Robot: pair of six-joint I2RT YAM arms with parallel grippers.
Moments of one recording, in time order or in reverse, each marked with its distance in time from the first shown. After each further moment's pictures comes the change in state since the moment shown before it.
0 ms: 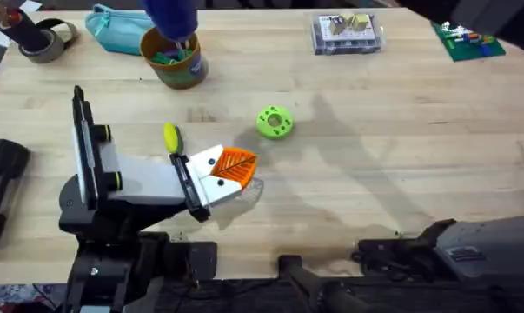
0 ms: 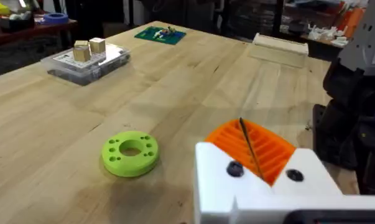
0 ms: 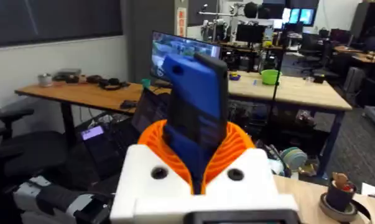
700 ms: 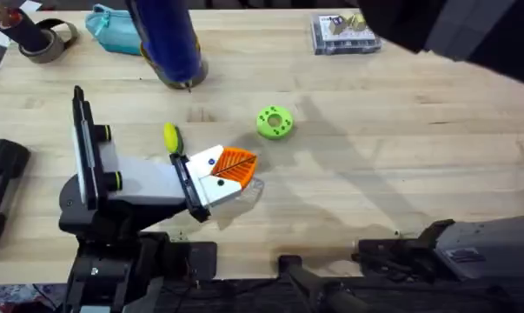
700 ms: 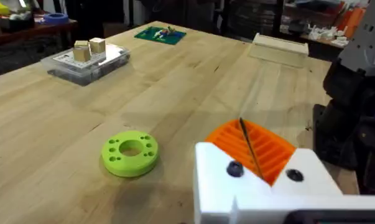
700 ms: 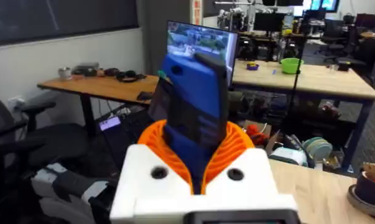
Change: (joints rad) left arm 0.000 0.000 0.000 0.000 0.000 0.000; right arm 0.042 0.000 -0.096 0.037 -0.028 -0.012
